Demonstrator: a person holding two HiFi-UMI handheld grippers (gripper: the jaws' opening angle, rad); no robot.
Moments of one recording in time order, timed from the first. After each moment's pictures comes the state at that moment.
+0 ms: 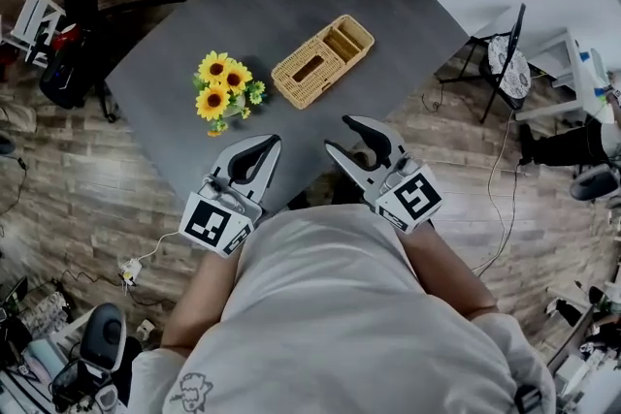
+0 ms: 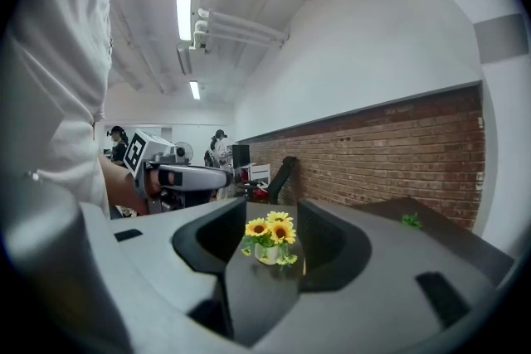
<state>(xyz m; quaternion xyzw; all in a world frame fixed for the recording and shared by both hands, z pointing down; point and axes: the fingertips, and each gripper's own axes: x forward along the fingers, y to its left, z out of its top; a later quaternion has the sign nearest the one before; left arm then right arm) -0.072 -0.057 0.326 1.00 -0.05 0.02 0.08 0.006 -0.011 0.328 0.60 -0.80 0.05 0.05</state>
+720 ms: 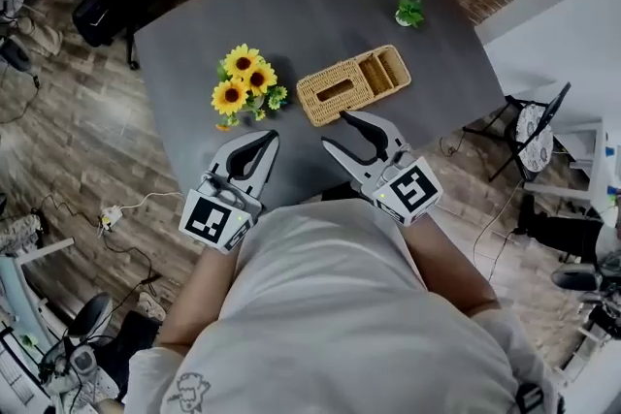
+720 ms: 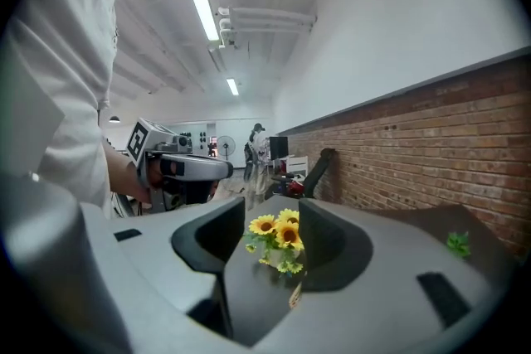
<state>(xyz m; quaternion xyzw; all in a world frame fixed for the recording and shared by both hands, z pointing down) -0.057 -0.115 0.339 0.98 -0.21 0.04 0.08 0.030 -0.095 0.352 0.45 -0.89 0.05 0.08</state>
